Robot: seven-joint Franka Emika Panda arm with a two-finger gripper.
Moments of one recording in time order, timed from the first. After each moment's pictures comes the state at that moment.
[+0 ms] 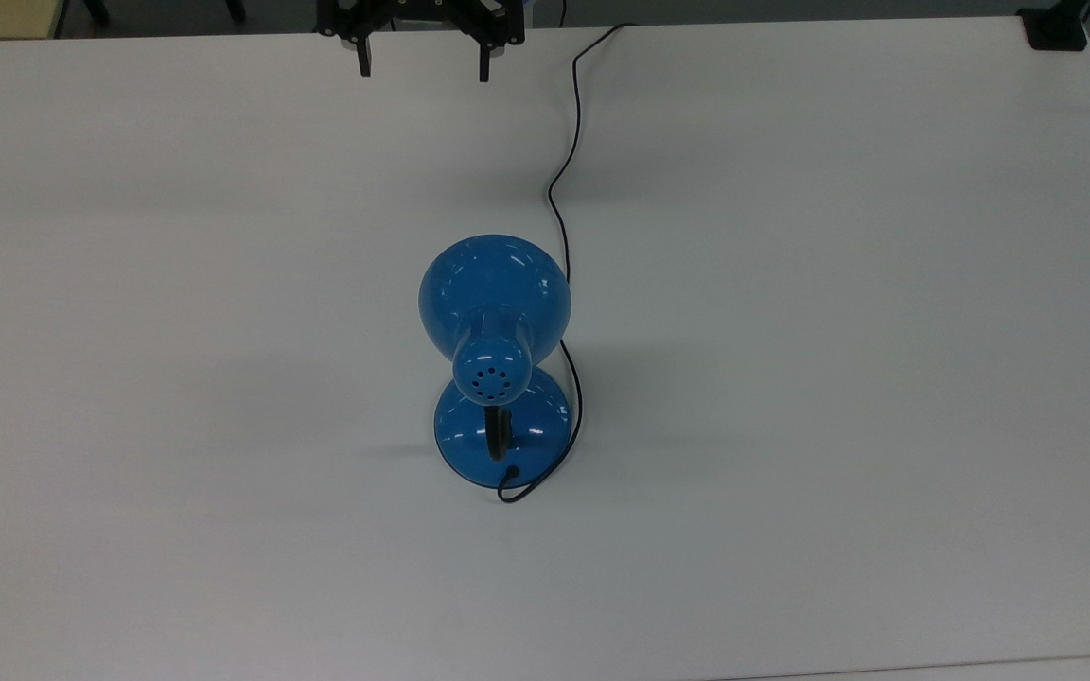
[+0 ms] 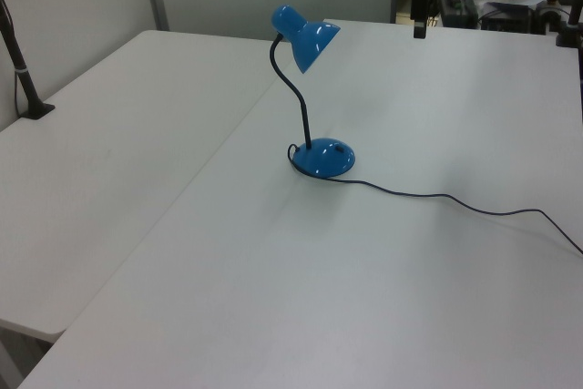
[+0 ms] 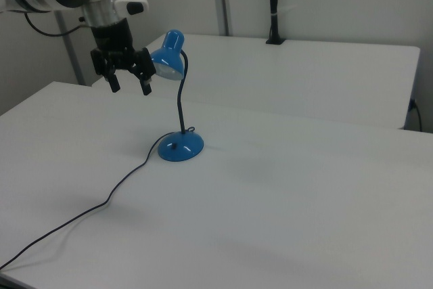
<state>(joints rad) 0.05 0.05 0.01 -1.58 -0.09 1.64 0.02</state>
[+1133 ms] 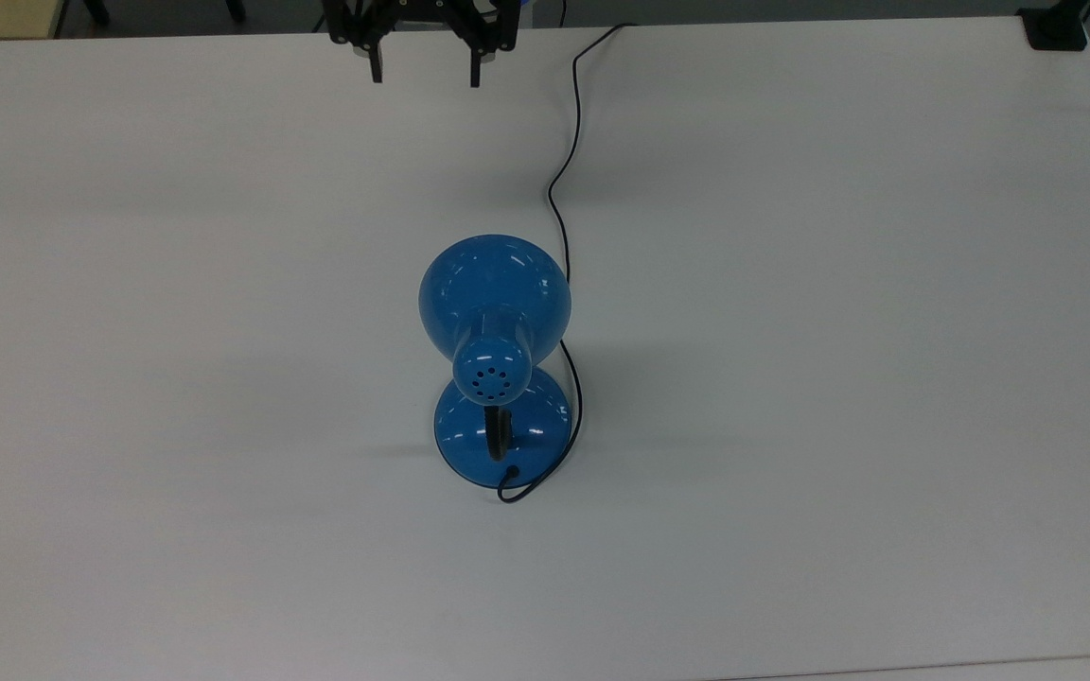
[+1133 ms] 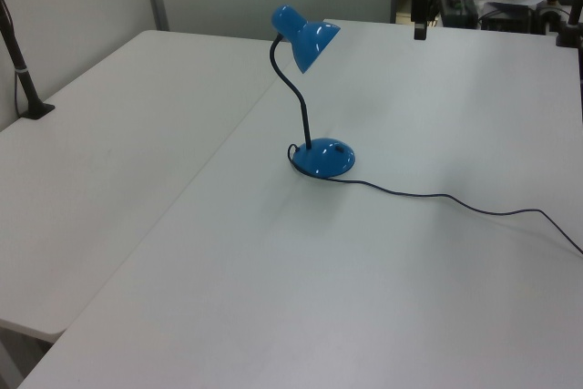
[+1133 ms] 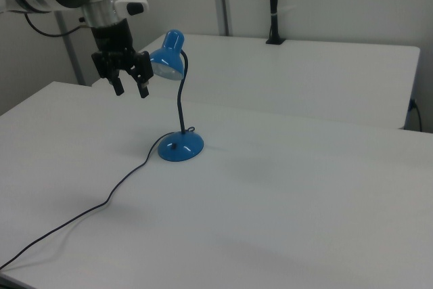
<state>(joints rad) 0.05 0.05 0.01 -1.58 -0.09 1.64 0.02</state>
